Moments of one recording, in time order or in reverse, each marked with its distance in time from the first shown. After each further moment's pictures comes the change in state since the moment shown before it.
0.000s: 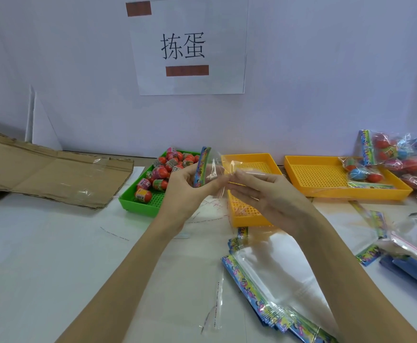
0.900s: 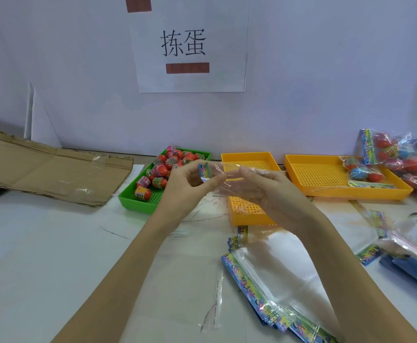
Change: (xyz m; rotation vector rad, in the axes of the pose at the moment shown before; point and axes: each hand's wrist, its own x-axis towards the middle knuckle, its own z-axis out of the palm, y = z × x) left_hand 0.002 0.000 -0.006 0.099 -0.060 0.038; right_hand -0.002 -0.004 0.002 -0.238 -0.080 -0.071
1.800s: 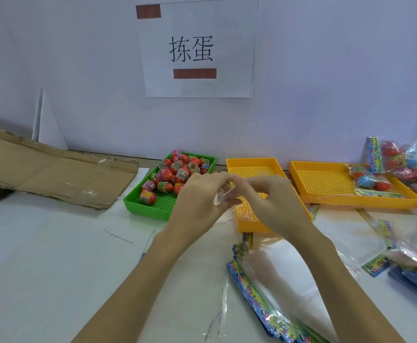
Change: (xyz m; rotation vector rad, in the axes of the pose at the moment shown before) left_hand -0.004 -0.006 0.013 0.804 0.054 0.515; right_hand 0.000 0.005 0.017 -0.748 0.226 -0.394
